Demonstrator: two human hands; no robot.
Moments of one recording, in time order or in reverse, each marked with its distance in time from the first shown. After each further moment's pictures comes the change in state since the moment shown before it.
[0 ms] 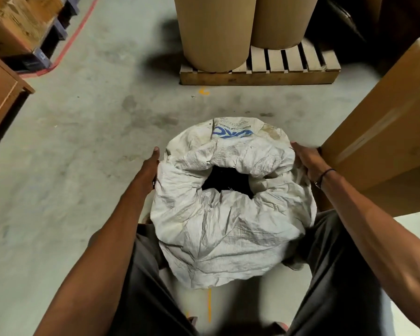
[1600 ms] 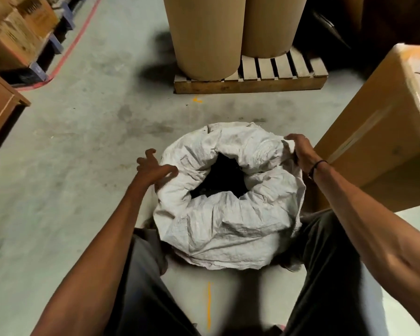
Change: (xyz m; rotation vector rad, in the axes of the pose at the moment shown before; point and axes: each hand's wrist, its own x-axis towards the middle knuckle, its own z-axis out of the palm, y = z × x) left_hand -0.031 0.030 0.022 0.792 0.137 0.189; right_hand -0.025 -0.047 0.000 0.067 0.073 0.068
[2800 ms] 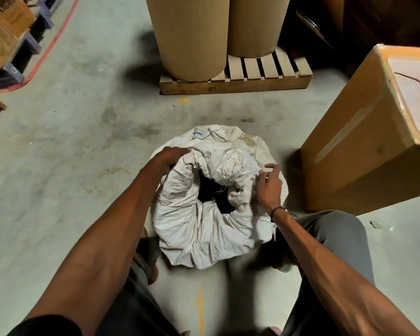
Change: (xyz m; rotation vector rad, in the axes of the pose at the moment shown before) left_hand 0.033 0.084 0.050 -0.454 -0.329 -0.024; right_hand -0.033 0.123 0.049 -0.286 0.264 -0.516
